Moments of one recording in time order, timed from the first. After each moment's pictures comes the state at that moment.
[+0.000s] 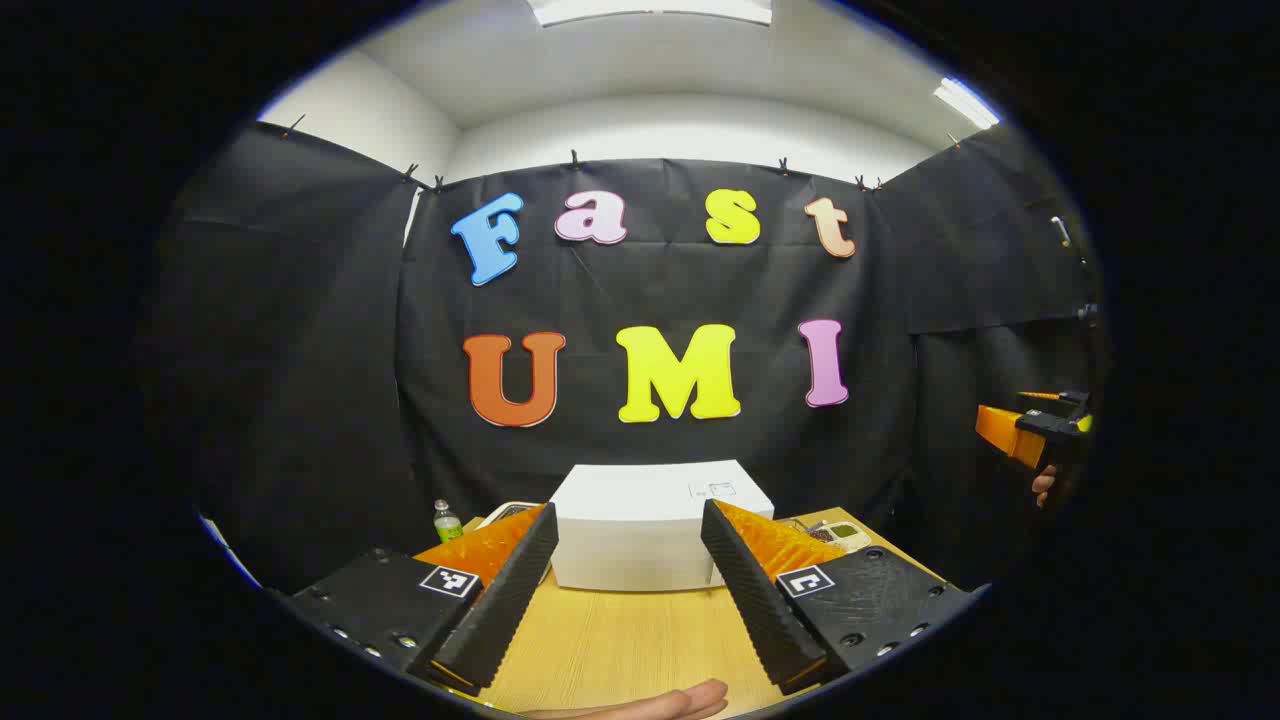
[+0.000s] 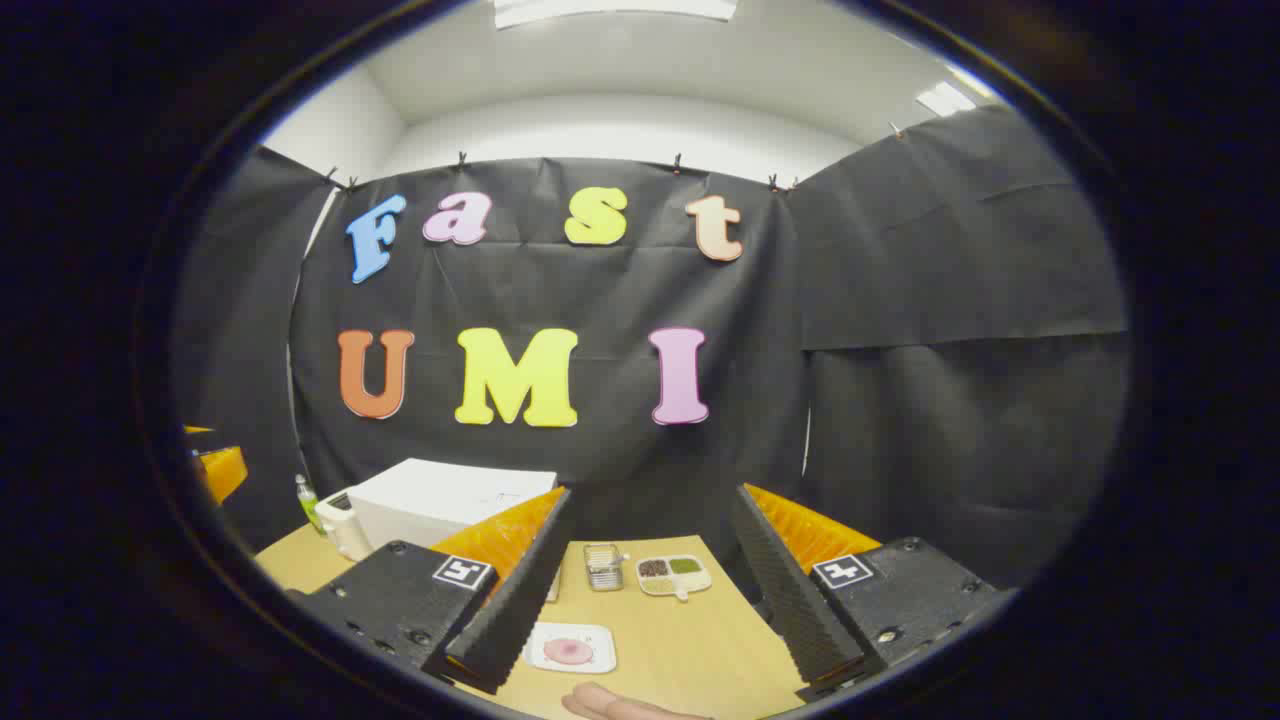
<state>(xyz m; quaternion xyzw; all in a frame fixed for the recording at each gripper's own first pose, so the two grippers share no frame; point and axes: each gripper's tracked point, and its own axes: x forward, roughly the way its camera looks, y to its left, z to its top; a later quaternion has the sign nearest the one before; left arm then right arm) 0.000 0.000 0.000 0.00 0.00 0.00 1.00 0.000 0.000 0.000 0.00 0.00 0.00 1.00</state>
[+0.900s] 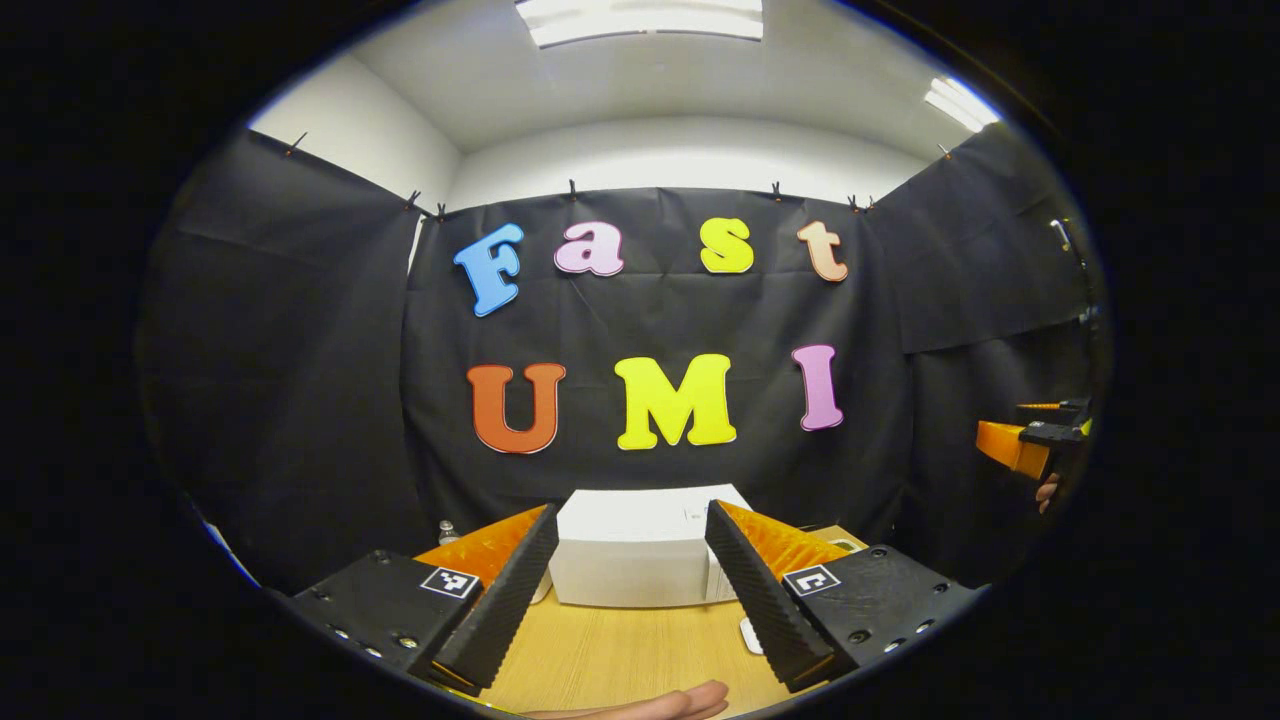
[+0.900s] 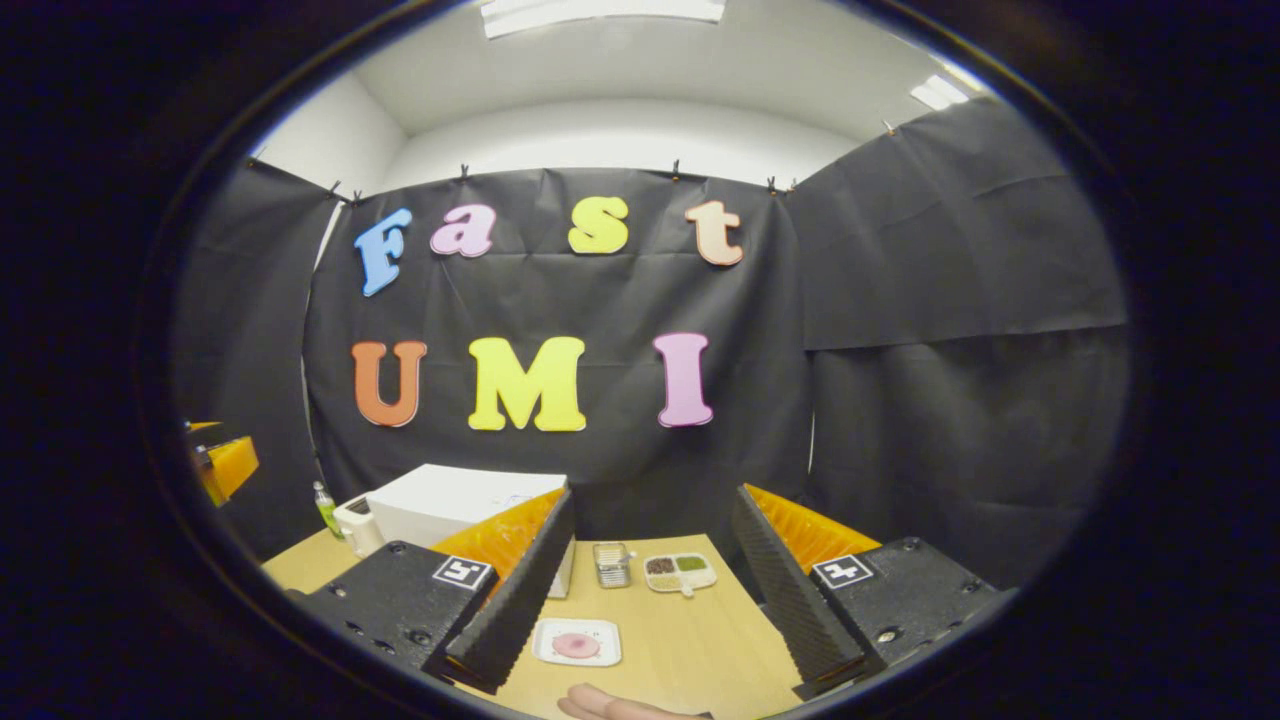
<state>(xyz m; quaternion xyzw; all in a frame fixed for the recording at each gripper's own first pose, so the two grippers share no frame) -0.014 -0.021 0.021 0.00 -0.03 -0.01 1.00 -0.027 -0.011 0.005 0.01 -0.01 0.02 1.00</state>
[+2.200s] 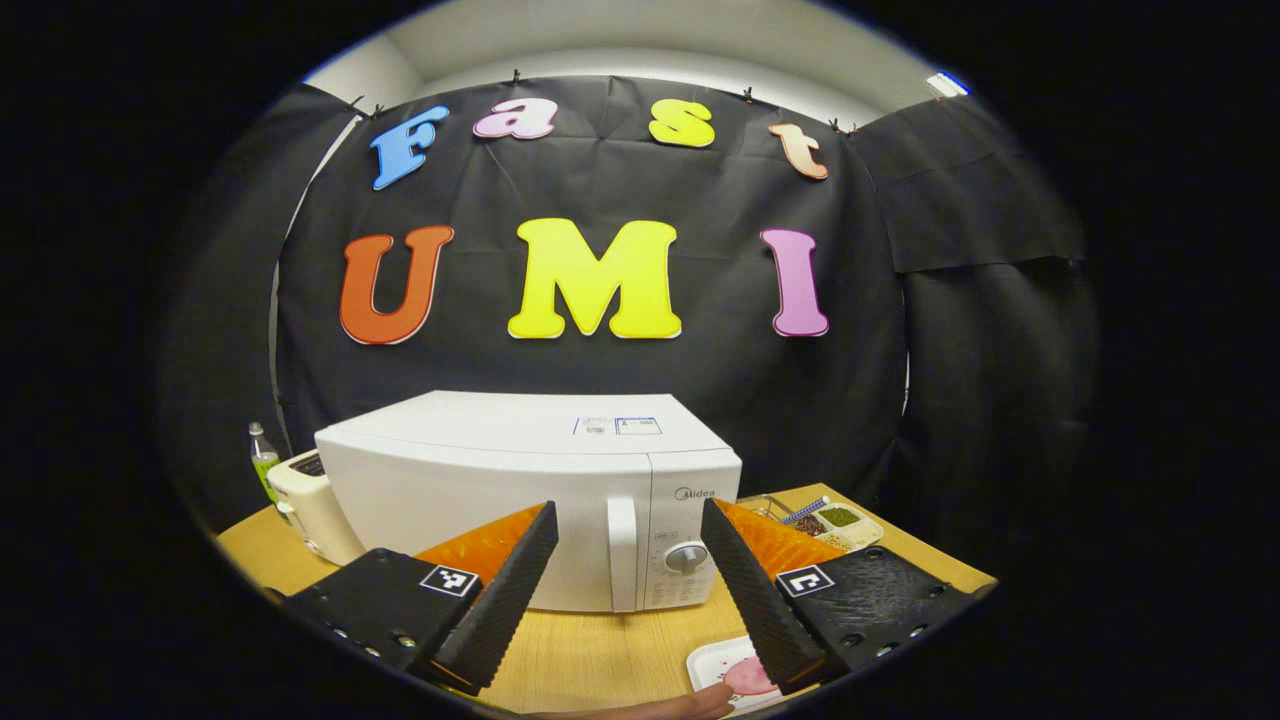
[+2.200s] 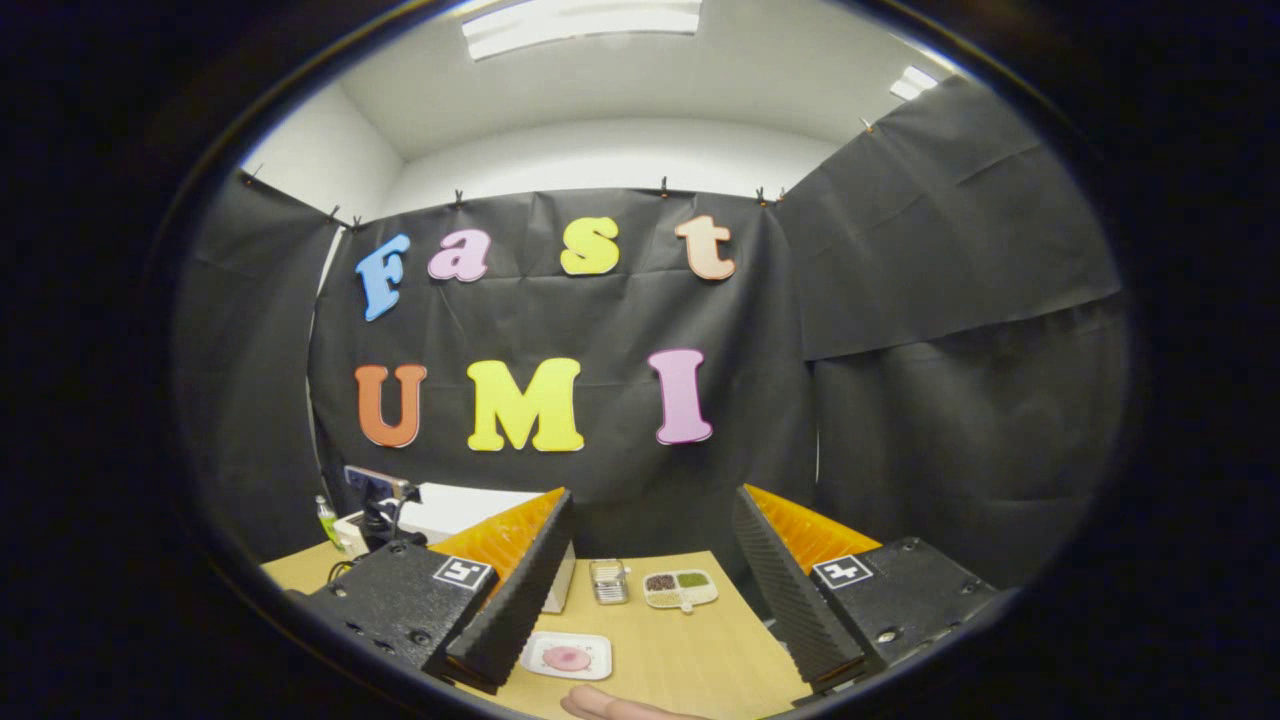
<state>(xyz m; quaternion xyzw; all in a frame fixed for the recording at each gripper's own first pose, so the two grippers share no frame) 0.270 -0.173 -0.237 -0.03 0.06 -0.09 0.99 -0.013 -0.047 -0.011 0.03 -0.05 0.04 1.00</state>
